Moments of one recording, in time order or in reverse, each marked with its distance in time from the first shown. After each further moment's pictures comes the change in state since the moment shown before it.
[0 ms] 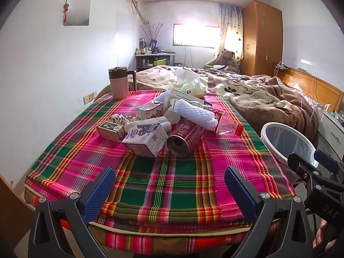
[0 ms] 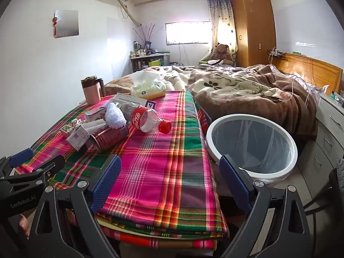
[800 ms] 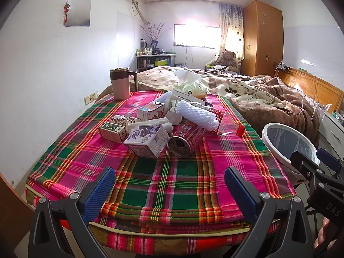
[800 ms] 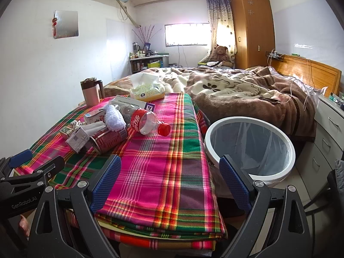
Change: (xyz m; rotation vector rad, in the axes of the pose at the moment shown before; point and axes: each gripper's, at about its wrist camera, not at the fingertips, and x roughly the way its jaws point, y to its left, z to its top) left arm 0.001 -0.001 0.002 0.001 -0.007 0.007; right arm -0.002 -0.001 0.002 -0.009 -0.004 -0.010
